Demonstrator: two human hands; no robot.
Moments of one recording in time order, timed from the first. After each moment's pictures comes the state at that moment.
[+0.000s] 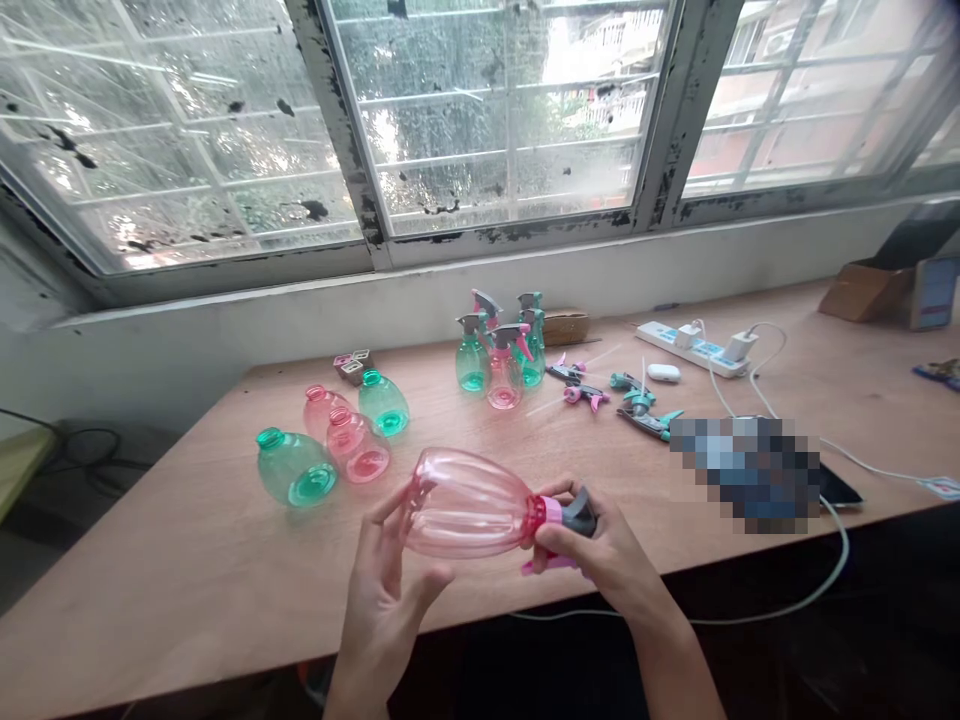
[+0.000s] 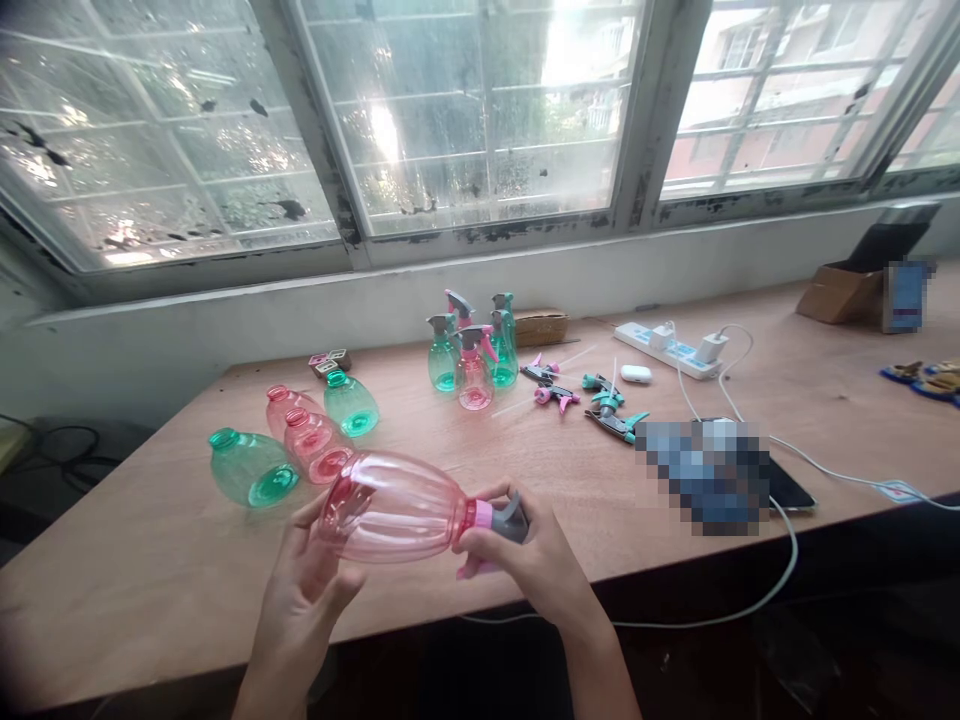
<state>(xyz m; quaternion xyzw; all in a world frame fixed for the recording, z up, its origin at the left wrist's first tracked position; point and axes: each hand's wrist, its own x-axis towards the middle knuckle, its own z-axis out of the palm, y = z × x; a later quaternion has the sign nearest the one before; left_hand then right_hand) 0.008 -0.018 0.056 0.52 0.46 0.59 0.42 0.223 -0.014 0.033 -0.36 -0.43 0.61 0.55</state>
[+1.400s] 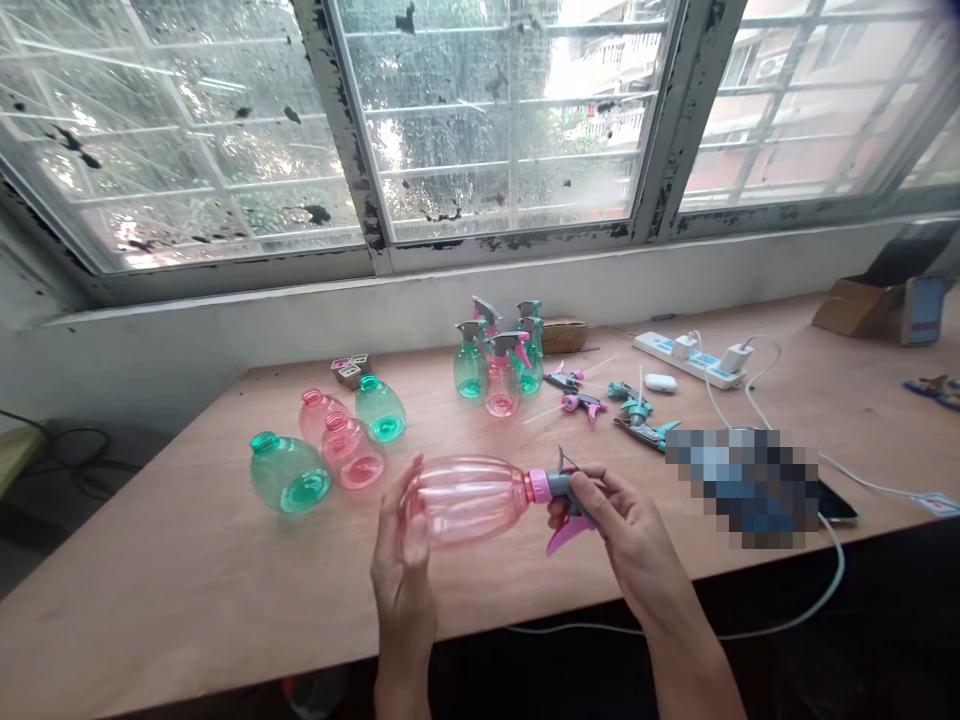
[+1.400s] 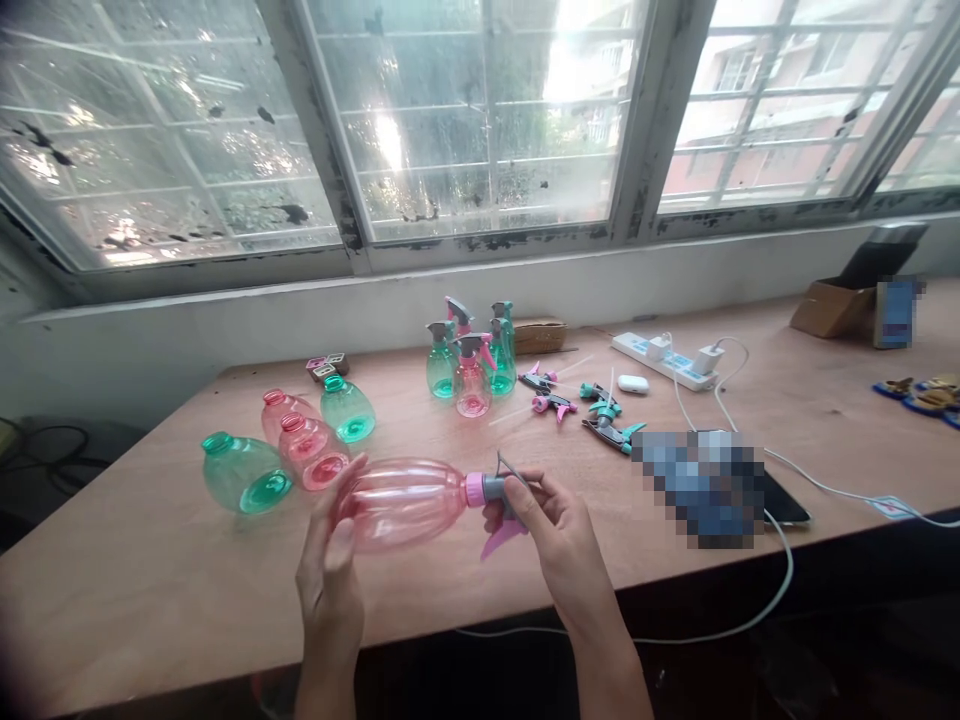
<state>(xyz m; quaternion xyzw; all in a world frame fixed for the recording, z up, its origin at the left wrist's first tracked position) 0.036 0.011 0.035 0.52 0.45 0.67 0.28 0.239 -0.006 0.043 -0.41 -0.42 0.51 0.63</state>
